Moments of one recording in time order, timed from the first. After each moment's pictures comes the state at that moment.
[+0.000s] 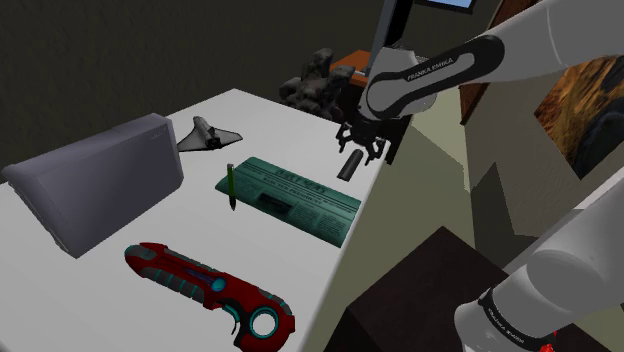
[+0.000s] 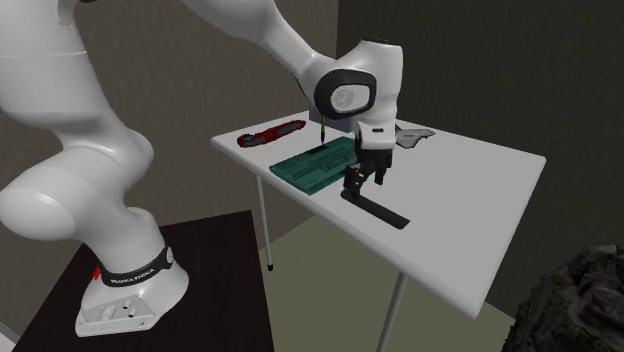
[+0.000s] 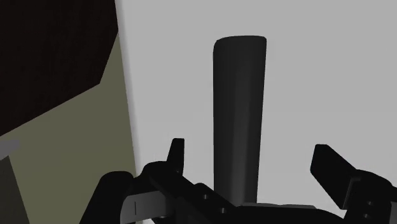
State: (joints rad) arm -0.27 0.05 0.24 -2.25 0.04 2.37 1.11
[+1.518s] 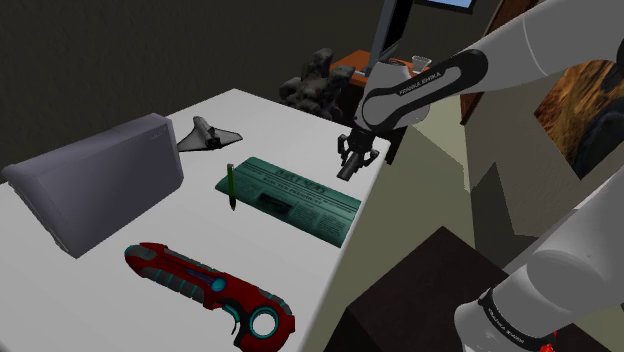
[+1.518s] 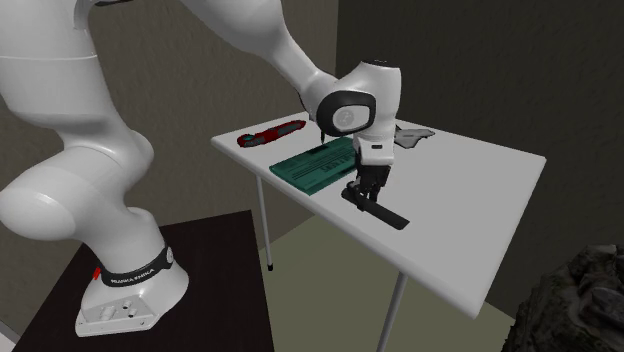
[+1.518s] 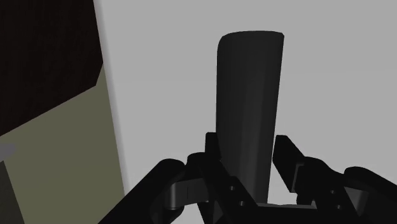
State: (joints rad) arm -0.27 0.12 0.23 -2.26 0.02 2.45 1.13
